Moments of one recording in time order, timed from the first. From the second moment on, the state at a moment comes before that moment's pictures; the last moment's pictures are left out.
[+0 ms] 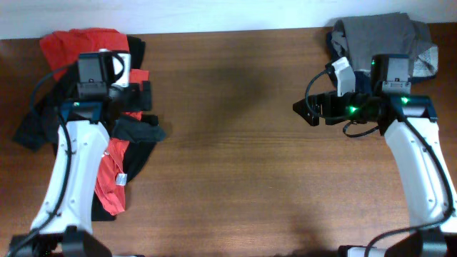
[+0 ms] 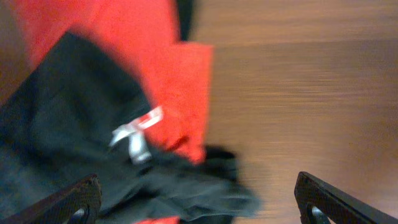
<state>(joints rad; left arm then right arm) 0.03 1.58 1.37 -0.67 -0.07 0.05 -0.09 1.51 1.32 -0.86 -0.69 -0.19</state>
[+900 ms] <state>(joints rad) 0.19 1.93 1.71 -0.90 -0.24 -0.08 -0.09 1.53 1.32 -0.81 -0.71 -0.18</state>
